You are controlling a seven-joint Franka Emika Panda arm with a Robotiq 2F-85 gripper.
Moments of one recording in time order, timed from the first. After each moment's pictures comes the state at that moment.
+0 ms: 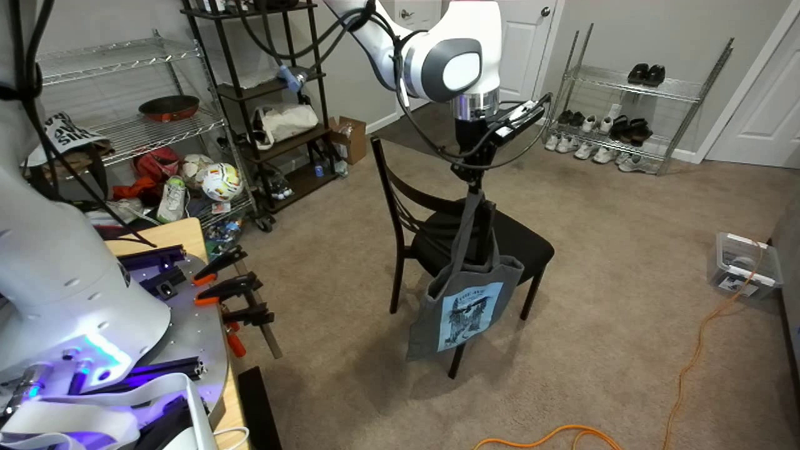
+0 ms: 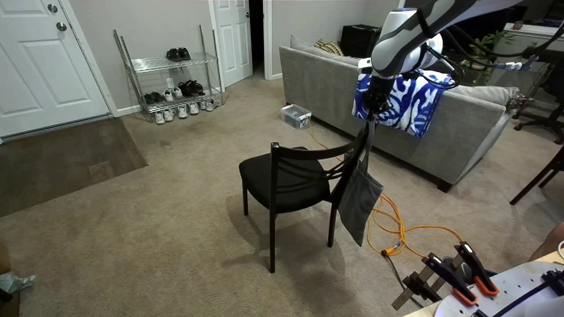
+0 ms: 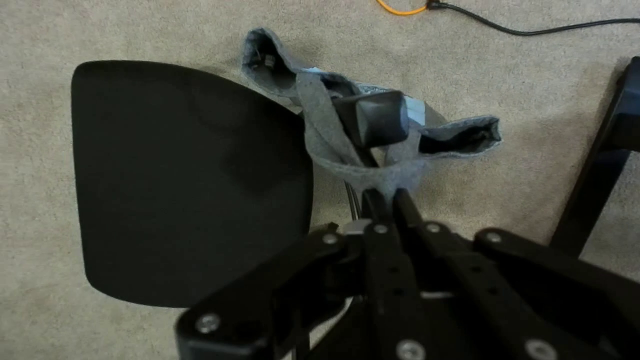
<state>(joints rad) -0.13 0.56 0.07 -1.80 -0.18 2.50 -1.71</state>
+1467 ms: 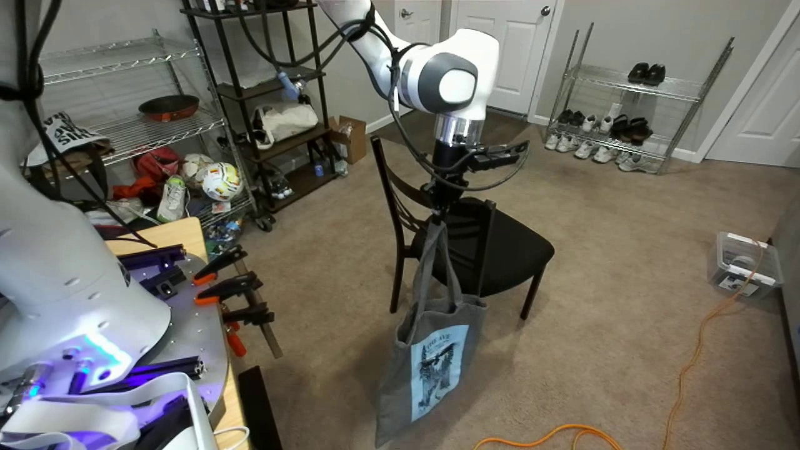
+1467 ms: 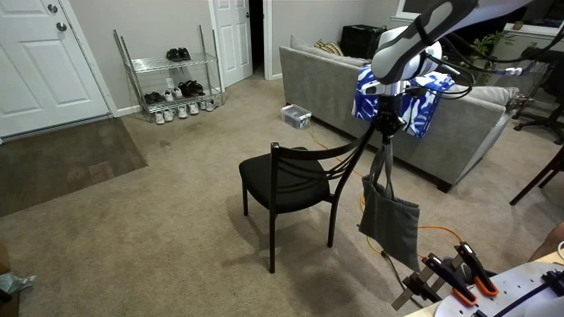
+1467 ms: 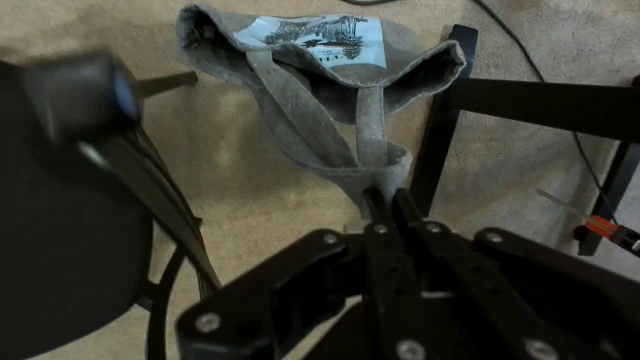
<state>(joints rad) -0.12 0.59 0.06 -1.82 -0.18 2.19 -1.69</state>
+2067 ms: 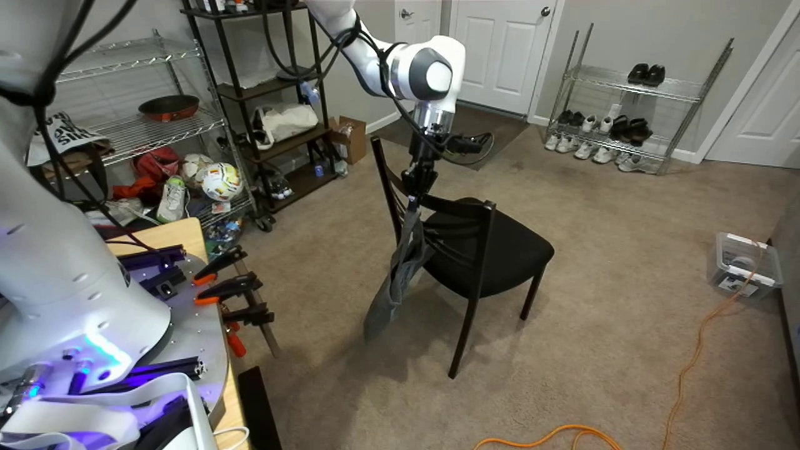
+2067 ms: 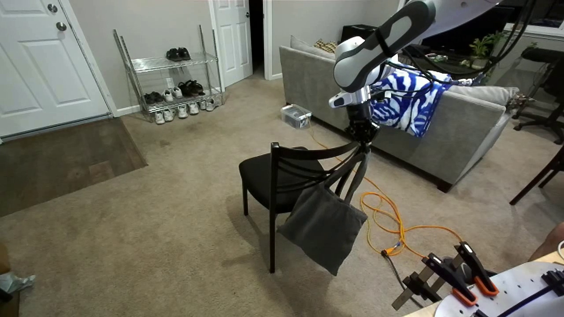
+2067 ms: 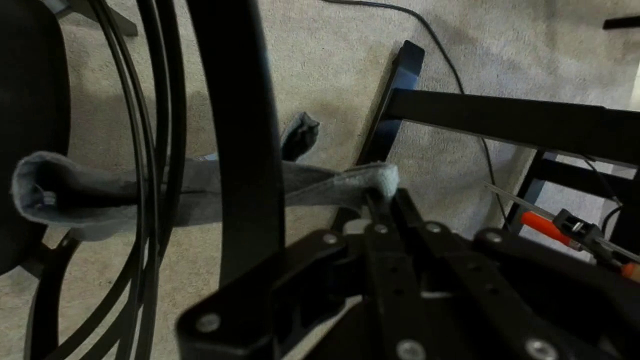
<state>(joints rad) 0.03 0.71 0.09 -1.65 -0.26 1.97 -1.70</state>
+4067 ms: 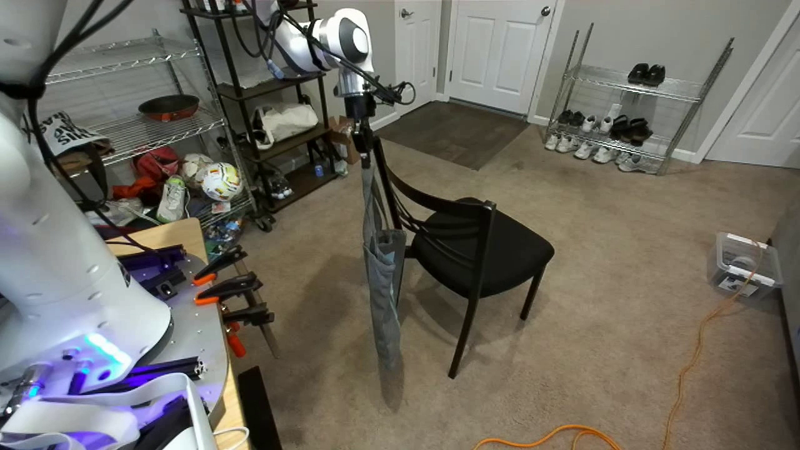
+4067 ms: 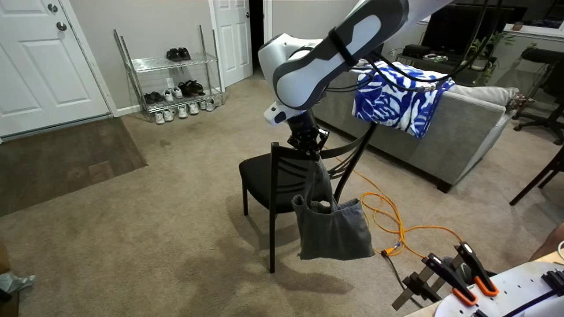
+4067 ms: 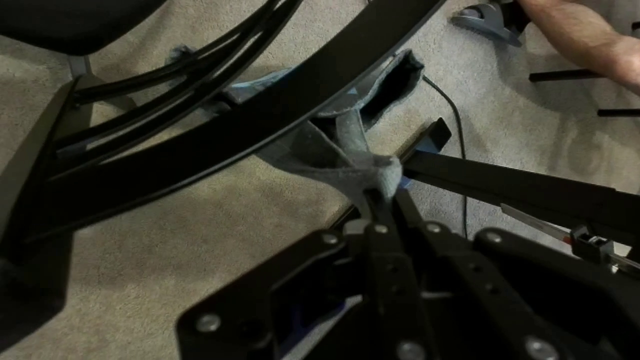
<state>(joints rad) 0.31 0.67 0.21 -1.66 -0.45 1.98 -1.71</state>
